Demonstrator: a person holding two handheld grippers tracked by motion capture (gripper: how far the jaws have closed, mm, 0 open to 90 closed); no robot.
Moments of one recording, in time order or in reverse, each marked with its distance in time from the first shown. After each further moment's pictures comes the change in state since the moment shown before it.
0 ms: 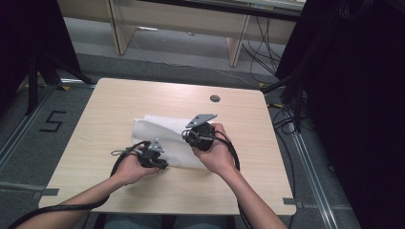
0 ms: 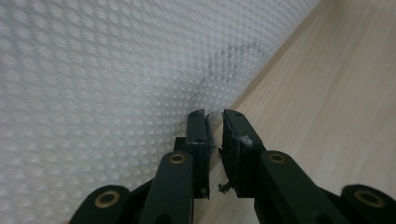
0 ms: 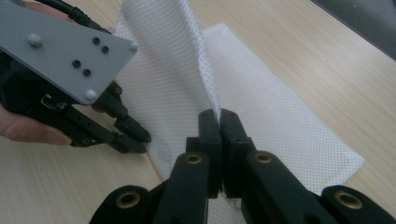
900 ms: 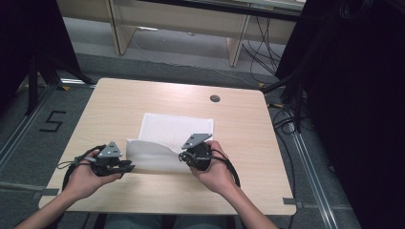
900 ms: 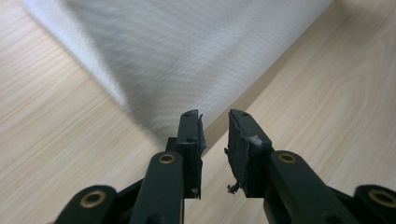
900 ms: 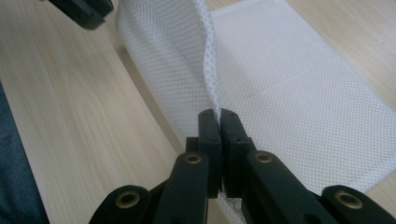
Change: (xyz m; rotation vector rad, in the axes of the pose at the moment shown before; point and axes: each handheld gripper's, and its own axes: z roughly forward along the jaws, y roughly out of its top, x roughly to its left) left arm 0.013 -0.070 -0.110 -0.095 0.118 -0.074; right arm 0.034 -0.033 0.002 0.040 0.071 -0.095
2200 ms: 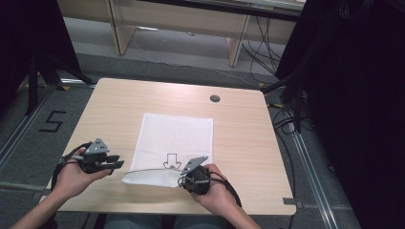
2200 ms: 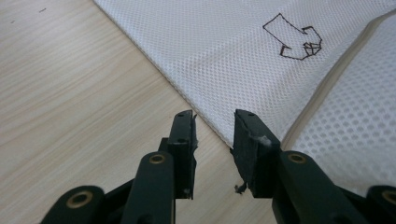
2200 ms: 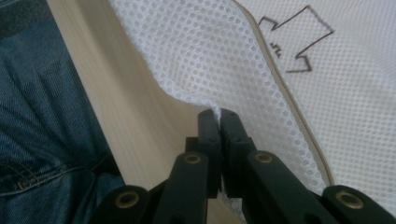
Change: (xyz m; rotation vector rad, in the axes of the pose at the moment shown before) left arm 0.019 -0.008 -0.008 -0.019 0.067 -0.060; right arm 0.036 -0.047 0.015 0.155 0.126 0.028
